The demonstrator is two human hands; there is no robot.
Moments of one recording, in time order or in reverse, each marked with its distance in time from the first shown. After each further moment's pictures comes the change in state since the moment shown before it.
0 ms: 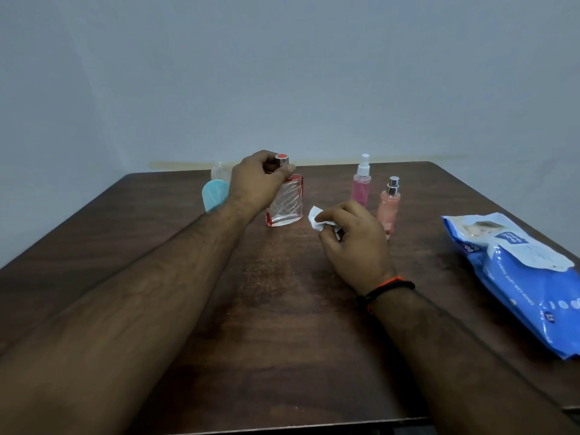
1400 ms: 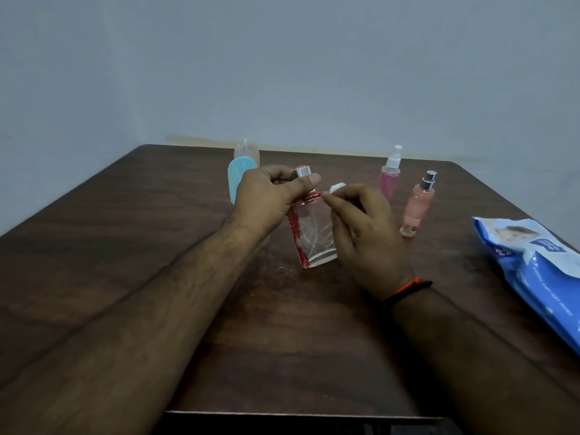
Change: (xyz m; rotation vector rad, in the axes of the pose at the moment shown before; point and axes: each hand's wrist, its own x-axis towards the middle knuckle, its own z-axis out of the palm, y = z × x) left_hand -0.067 -0.009 -0.026 -0.587 -0.070 -0.173; right_hand -0.003 -0.022 0.006 -0.089 -0.028 -0.326
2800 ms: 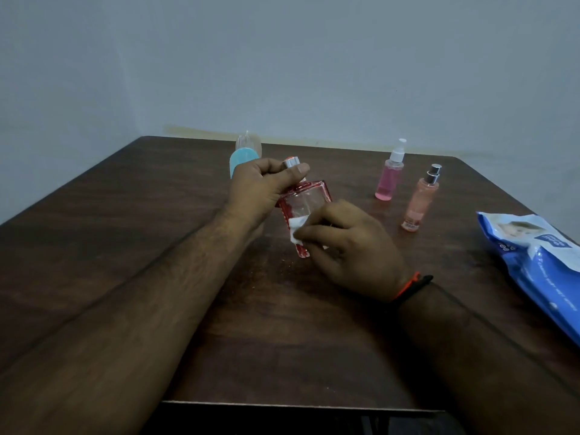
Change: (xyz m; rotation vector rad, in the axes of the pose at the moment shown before) left_hand 0.005 -0.006 -0.012 -0.049 0.017 -0.052; right_hand -0.002 -0.013 -0.003 0.091 -0.253 -0.273
